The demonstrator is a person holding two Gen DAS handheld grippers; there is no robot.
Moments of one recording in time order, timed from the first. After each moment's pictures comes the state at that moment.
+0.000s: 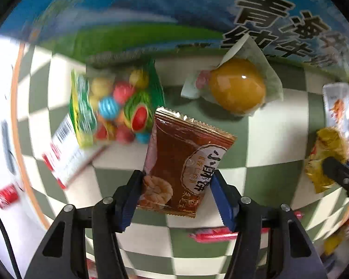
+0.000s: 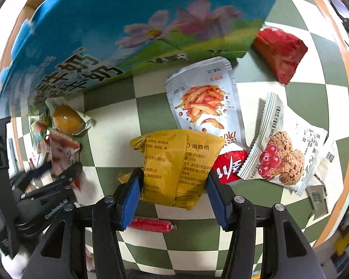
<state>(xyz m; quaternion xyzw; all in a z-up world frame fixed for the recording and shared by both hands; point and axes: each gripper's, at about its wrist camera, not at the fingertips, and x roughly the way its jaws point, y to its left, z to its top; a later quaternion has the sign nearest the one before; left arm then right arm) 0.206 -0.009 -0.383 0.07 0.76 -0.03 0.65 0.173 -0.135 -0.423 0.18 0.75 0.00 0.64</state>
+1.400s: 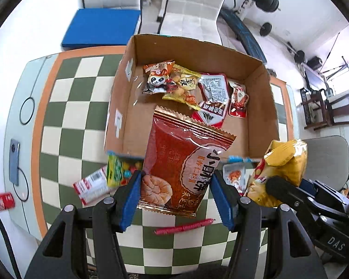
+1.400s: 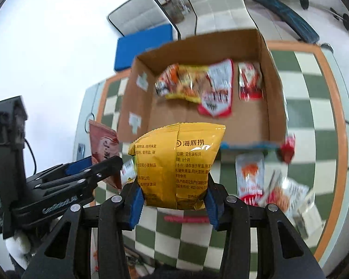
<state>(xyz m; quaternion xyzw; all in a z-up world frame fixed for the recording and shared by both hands) 0.286 -0.001 -0.190 -0.04 0.66 -0.09 0.74 0.229 -0.150 -0.210 0.21 0.62 0.15 0.75</state>
